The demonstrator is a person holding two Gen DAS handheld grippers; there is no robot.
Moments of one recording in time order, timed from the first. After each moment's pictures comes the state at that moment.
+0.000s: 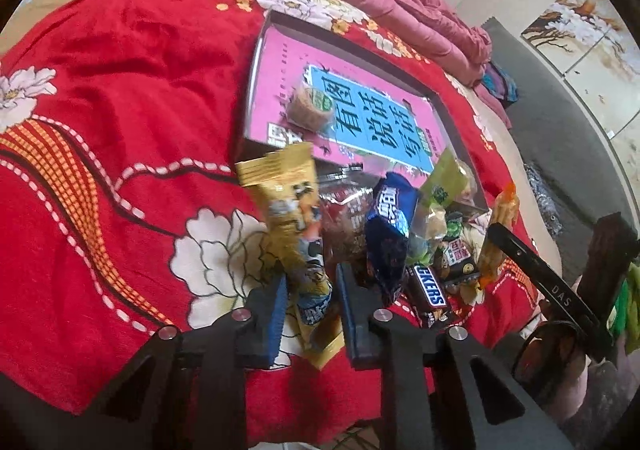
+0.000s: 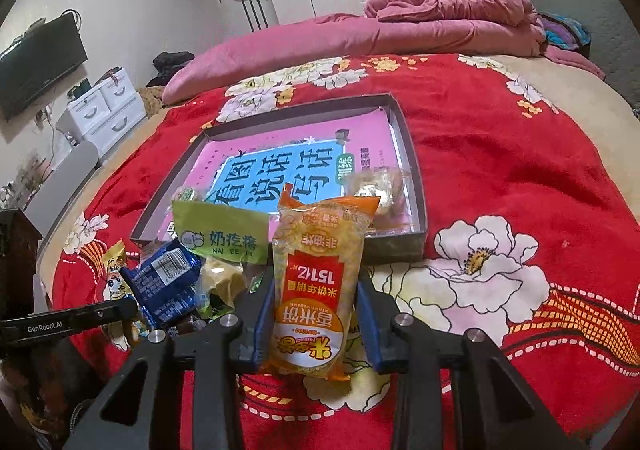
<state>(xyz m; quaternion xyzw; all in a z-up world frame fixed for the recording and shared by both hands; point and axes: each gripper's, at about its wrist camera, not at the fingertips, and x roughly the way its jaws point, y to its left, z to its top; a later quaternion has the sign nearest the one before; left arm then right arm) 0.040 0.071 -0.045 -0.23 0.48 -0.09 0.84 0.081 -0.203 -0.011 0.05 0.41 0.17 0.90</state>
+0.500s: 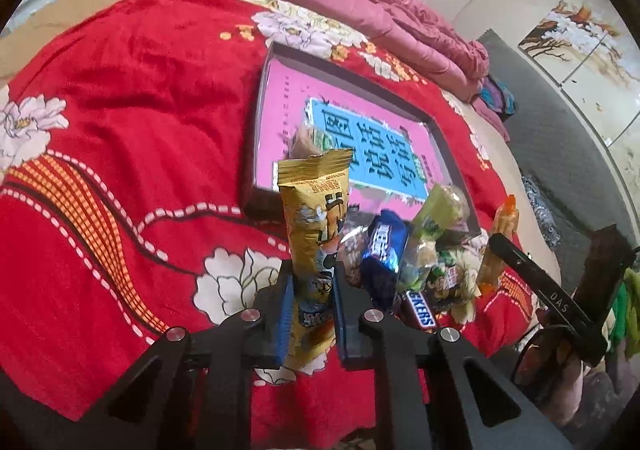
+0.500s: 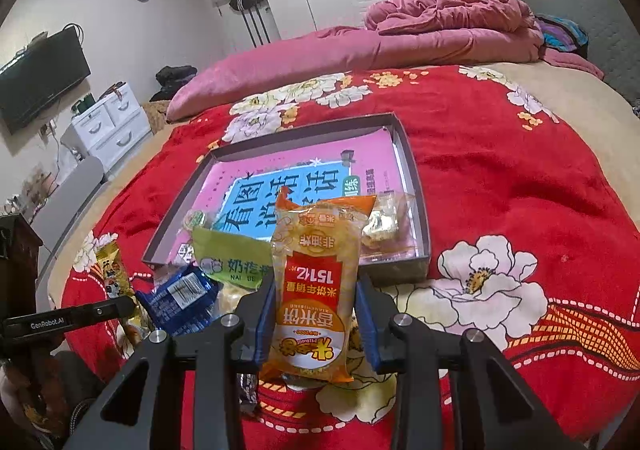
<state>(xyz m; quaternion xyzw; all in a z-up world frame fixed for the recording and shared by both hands) 0.042 0.084 -0.022 -0.23 0.46 -0.09 0.85 0.086 -0.205 0.004 0.07 0.39 0.17 0.90</state>
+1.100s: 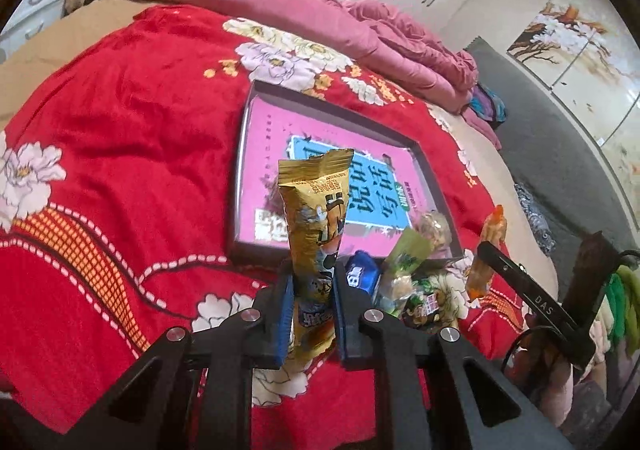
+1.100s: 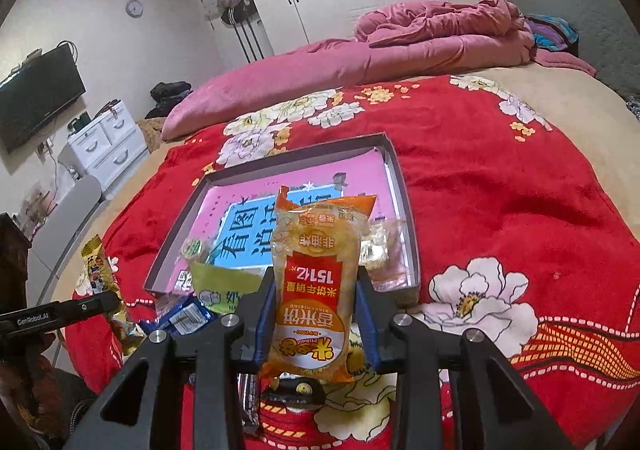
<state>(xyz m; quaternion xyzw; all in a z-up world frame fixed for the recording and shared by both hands) 0.056 0.081 0.011 -0.22 0.43 -0.09 0.87 0.099 -0.212 0.018 0.09 0.38 0.16 0.91</state>
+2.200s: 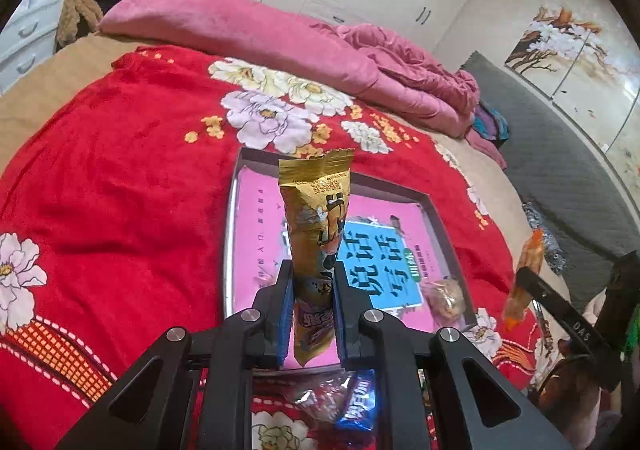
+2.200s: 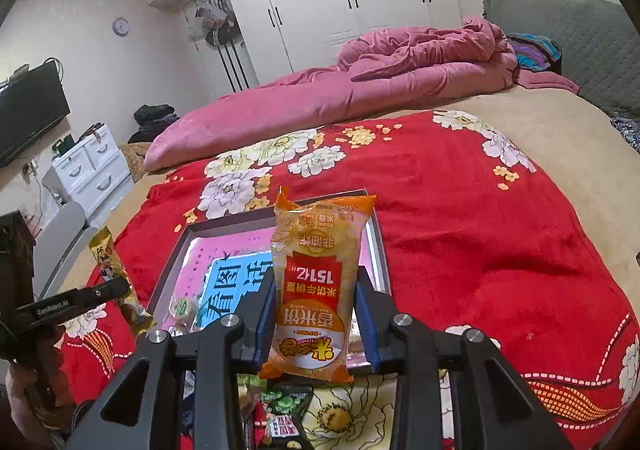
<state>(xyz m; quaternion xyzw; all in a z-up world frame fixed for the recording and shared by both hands) 0.131 0.085 0.024 -0.20 0.40 -0.08 0.89 0.133 -0.215 0.055 0.09 0.34 0.12 0.93</state>
